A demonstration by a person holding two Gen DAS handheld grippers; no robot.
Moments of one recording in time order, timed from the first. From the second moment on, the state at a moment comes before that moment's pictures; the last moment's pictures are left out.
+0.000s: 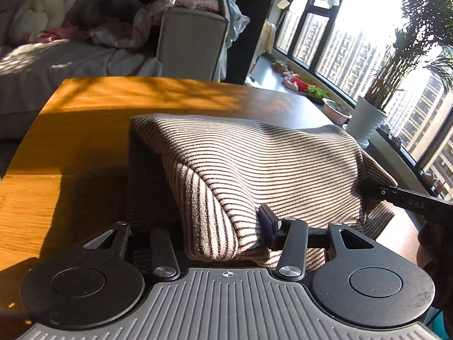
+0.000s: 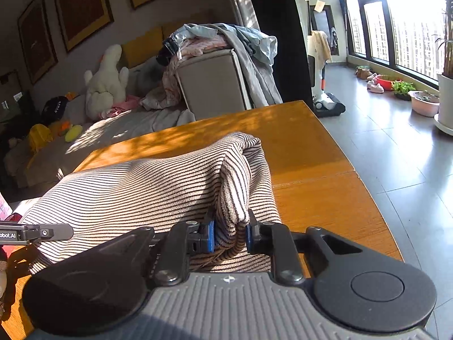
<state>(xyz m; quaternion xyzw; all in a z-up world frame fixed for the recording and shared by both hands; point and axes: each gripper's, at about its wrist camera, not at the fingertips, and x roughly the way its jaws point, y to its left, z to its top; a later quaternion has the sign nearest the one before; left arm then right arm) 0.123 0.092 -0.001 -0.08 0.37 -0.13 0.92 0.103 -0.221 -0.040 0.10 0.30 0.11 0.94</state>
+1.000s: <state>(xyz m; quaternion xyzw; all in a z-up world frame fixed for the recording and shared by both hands) 0.129 0.070 0.003 -0.11 0.36 -0.17 0.91 0.154 -0.189 -0.010 0.06 0.28 0.19 0.94</state>
